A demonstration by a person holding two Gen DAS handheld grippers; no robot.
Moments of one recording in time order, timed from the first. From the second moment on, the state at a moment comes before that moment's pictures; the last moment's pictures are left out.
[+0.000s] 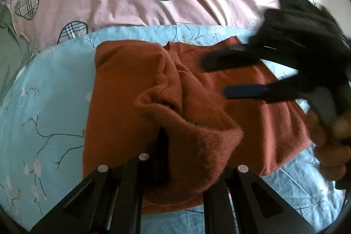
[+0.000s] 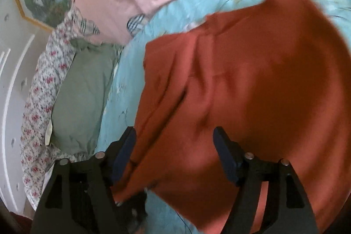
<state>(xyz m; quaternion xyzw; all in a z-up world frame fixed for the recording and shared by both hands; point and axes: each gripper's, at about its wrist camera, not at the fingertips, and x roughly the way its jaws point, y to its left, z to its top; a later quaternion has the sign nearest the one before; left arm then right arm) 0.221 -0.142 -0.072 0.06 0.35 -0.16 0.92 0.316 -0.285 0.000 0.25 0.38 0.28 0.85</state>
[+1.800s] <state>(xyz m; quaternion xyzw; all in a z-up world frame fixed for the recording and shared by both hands) 0.274 -0.113 -0.068 -0.11 0.45 -0.24 0.85 0.268 -0.428 -0.020 0.23 0.34 0.17 0.90</state>
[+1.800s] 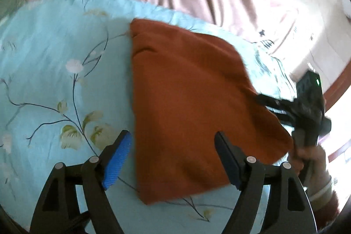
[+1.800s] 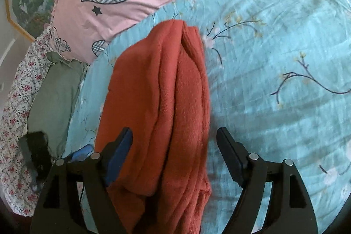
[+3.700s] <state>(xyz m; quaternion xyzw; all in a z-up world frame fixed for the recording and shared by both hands) 0.162 0.024 -0.042 -0.10 0.41 -0.24 0.88 0.235 -0.248 0.038 0.19 0.23 0.29 0.91</state>
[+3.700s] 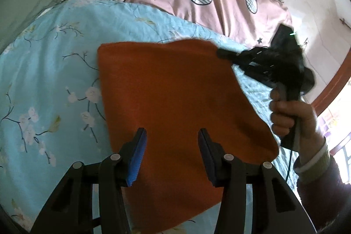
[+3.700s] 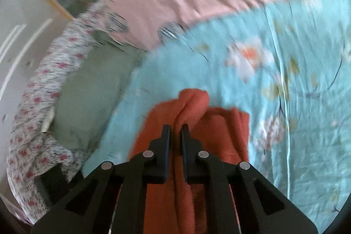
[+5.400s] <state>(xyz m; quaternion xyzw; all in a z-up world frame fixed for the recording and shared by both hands) 0.129 0.016 -0.056 -0.09 0.43 -0.25 0.86 0.180 -0.232 -0.028 0.16 0.30 0.20 0.92</state>
